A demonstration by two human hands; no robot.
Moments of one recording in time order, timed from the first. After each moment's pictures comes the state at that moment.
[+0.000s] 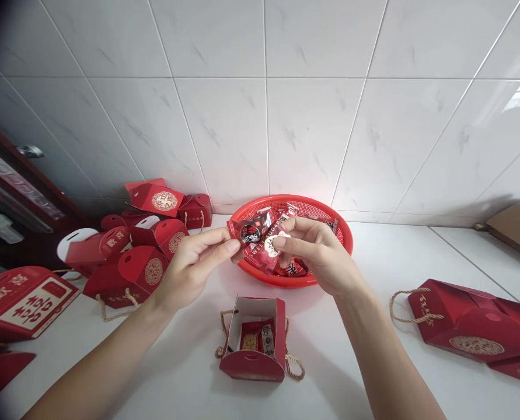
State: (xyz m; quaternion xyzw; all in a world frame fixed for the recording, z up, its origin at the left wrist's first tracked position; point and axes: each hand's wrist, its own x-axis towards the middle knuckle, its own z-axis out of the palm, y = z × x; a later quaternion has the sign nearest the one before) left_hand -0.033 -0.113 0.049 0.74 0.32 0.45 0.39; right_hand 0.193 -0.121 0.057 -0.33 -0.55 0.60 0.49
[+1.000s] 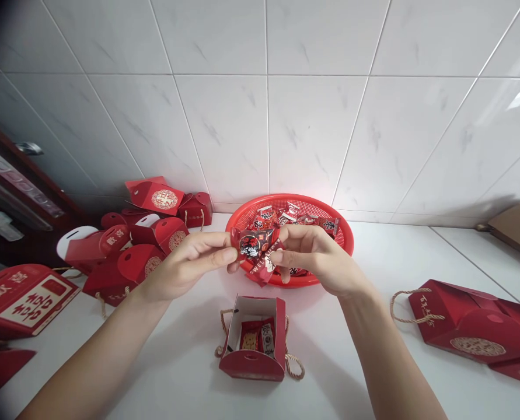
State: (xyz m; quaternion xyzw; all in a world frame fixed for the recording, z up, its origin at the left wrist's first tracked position) left_hand -0.043 -0.104 0.060 0.75 0.26 0.35 0.49; right_hand 0.198 -0.122 0.059 -0.31 -0.61 0.61 0.39
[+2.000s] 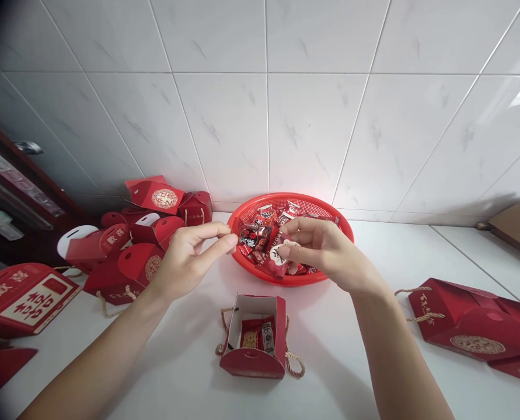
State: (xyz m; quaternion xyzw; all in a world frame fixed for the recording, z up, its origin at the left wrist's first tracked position) left_hand -0.037 -0.110 0.058 0.75 0.38 0.45 0.29; right_hand 0.207 -0.128 0.070 -0.39 -0.62 0.54 0.41
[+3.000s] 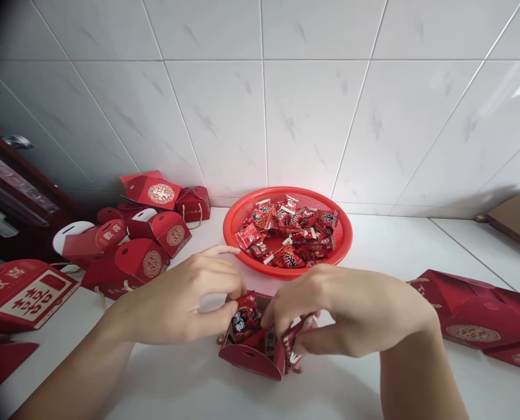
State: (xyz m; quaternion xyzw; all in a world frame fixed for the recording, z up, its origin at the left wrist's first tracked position) left_hand -0.039 -0.137 0.066 0.94 0.23 0.14 0.19; right_hand 0.215 -0.161 0.092 -0.20 -0.87 0.45 0.06
